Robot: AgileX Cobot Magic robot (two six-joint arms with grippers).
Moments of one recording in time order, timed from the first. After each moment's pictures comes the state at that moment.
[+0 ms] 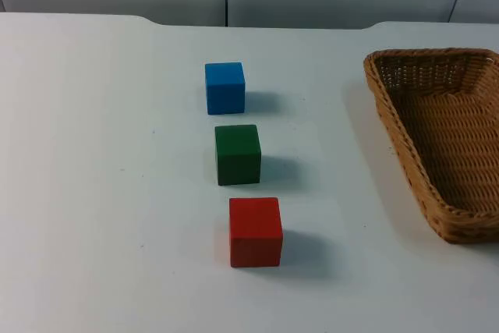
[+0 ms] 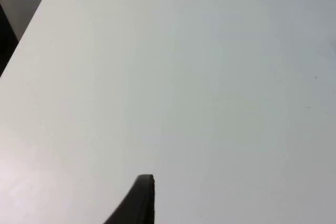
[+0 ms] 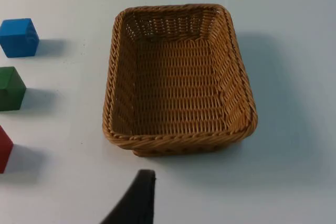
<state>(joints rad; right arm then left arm) 0.06 0.01 -0.52 -0.02 1.09 0.01 0.06 0.00 -0.52 0.02 1.09 0.00</state>
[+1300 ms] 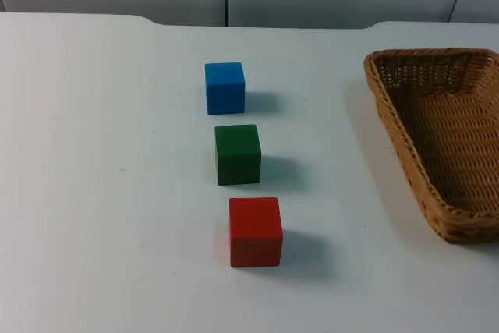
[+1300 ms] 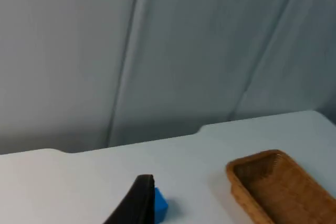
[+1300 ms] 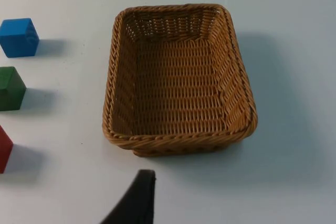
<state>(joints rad) 0.06 0.01 -0.52 -0.02 1.09 0.01 0.06 0.79 -1.02 -0.85 0.79 0.58</state>
